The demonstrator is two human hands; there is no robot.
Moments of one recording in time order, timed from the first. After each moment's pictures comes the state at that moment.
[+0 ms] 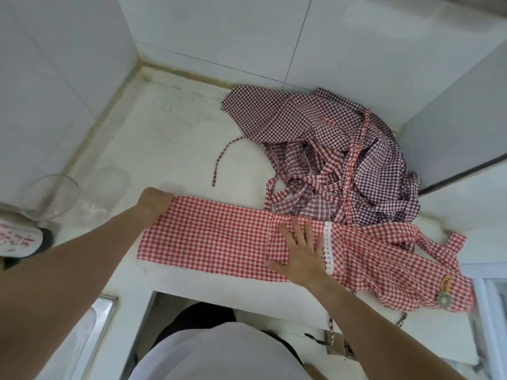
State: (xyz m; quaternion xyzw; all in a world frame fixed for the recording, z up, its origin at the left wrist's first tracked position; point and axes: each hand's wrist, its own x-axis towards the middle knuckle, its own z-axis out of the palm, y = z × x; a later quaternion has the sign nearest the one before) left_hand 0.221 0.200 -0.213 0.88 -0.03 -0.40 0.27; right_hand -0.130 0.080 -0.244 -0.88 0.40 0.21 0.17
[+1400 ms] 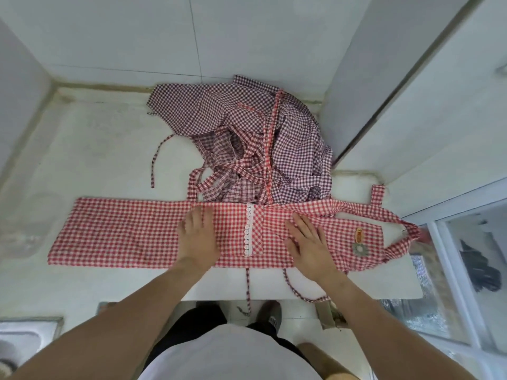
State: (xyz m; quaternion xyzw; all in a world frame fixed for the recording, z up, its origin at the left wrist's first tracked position) left_hand -0.027 0.155 -0.218 0.85 -0.49 -0.21 -0.02; right_hand -0.291 0.053 -0.252 -0.87 0.45 0.02 0.21
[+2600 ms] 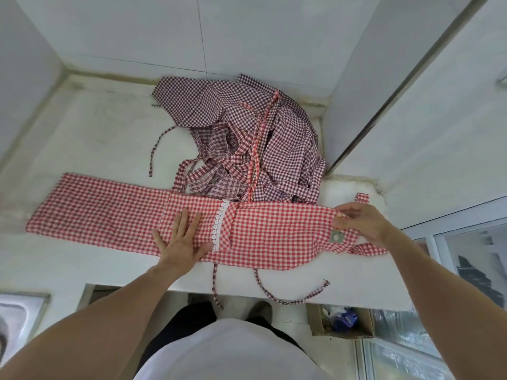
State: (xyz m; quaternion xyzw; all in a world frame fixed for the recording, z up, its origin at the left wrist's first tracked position) left_hand -0.020 0.191 -0.262 0.84 -0.48 -0.26 -0.02; right_hand -0.377 -0.078 -0.169 -0.58 0.57 -0.03 0.58
